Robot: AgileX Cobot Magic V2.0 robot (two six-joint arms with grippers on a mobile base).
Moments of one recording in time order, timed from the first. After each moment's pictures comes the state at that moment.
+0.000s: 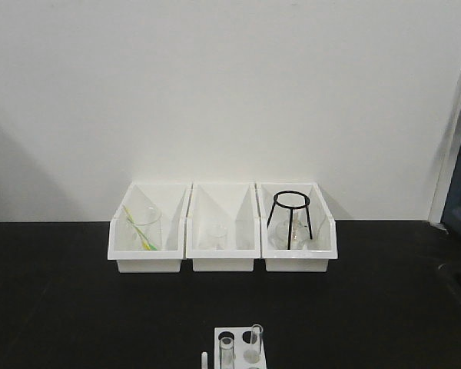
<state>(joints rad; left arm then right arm) -0.11 -0.02 0.03 0.18 0.21 -0.15 0.06 0.80 -0.65 -0.12 0.00 0.05</state>
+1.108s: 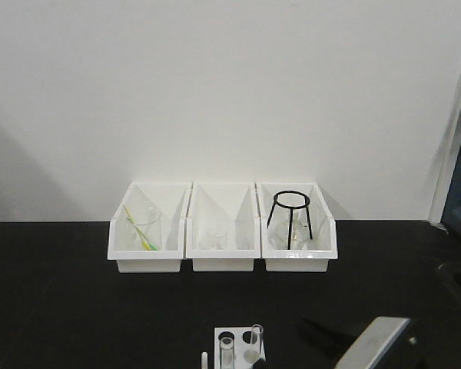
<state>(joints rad) -0.11 -0.02 0.03 0.18 0.21 -0.15 0.57 1.27 -0.43 -0.32 -0.63 0.12</state>
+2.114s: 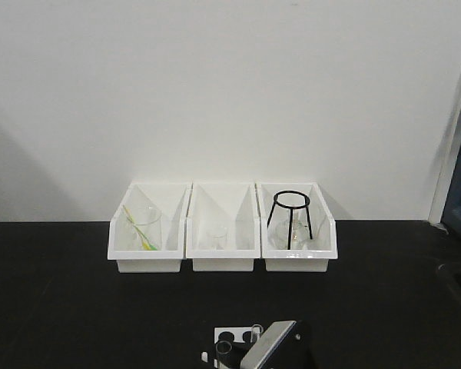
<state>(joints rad) -0.11 -0.02 0.03 0.18 0.21 -0.15 0.60 1.74 -0.63 -0.37 -0.87 0.15</state>
